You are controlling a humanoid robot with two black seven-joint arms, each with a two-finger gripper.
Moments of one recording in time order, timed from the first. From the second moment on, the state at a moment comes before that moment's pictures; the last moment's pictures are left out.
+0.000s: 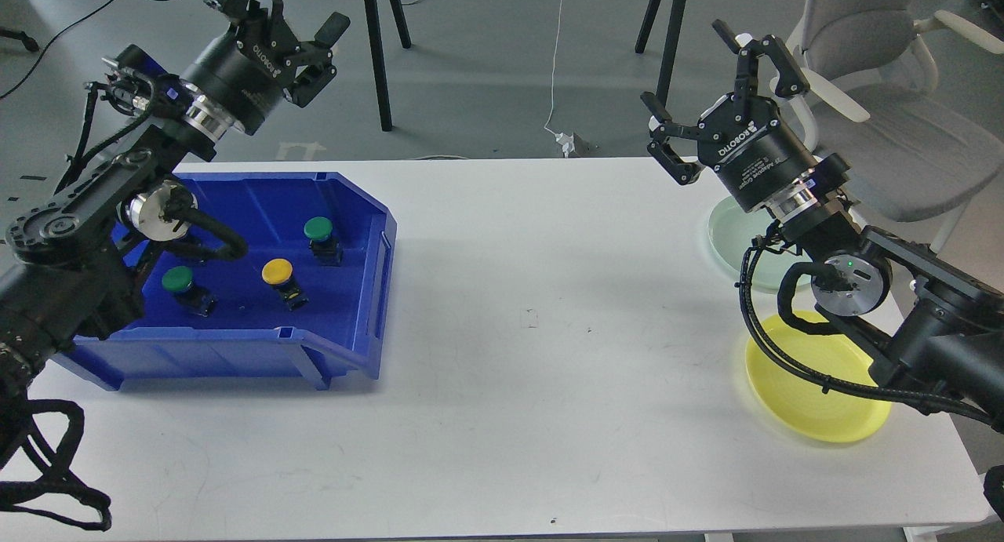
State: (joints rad) left arm -0.85 0.38 -0.79 -0.73 0.55 -0.49 -0.49; right arm 0.76 -0.43 0.56 1.02 -0.02 0.49 0.49
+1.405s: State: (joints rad) left arm -1.06 1.04 -0.24 -1.35 1.49 -0.41 -0.49; right arm 0.70 -0.42 0.58 1.01 -0.02 0.49 0.49
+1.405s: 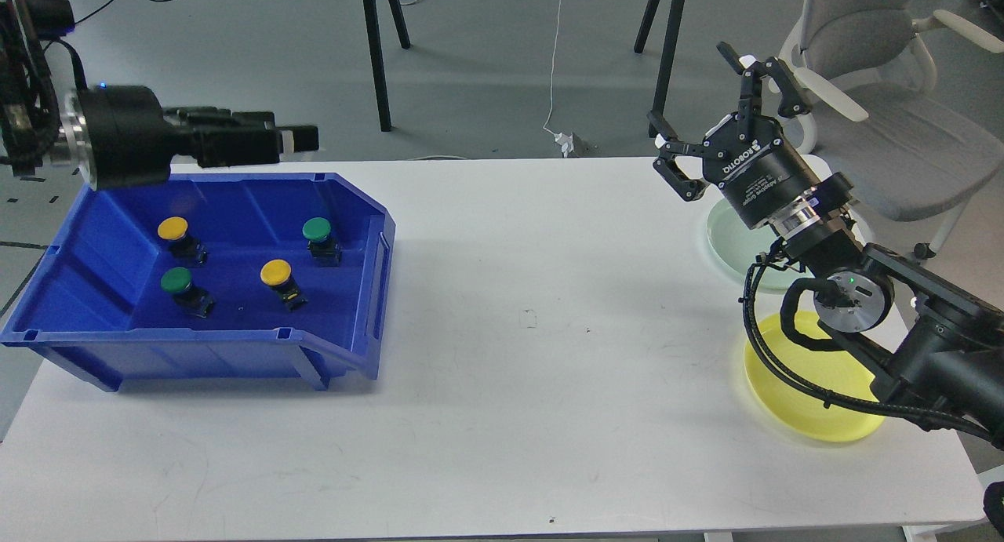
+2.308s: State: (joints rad) left arm -0.97 0.74 -0.10 -0.87 1.53 -0.37 -0.49; right arm 0.67 -0.43 0.58 1.01 -0.02 0.49 0.49
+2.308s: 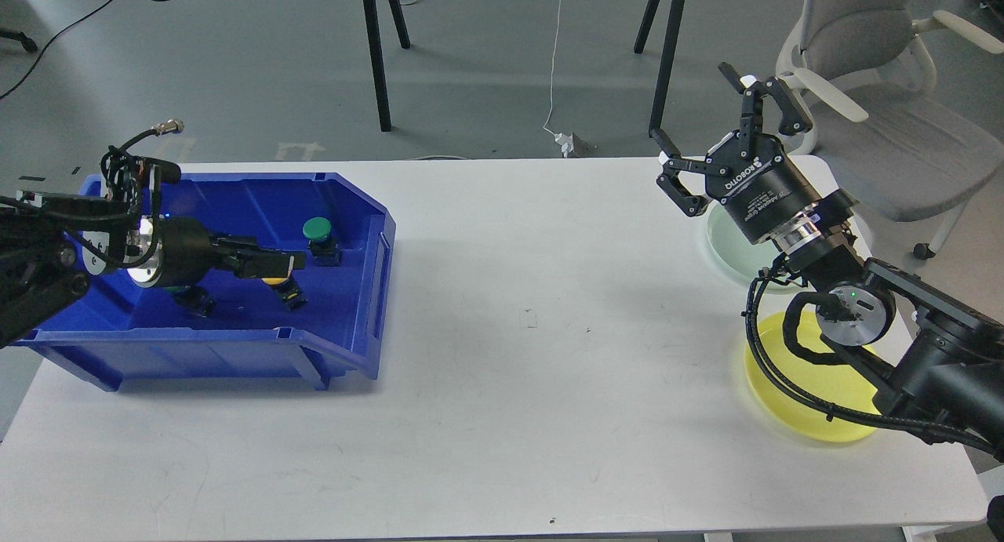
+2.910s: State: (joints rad) left arm -0.91 0.64 -0.09 -0.73 1.55 -0.34 -0.49; right arm 0.66 -0.43 0.58 1.01 -0.02 0.49 0.49
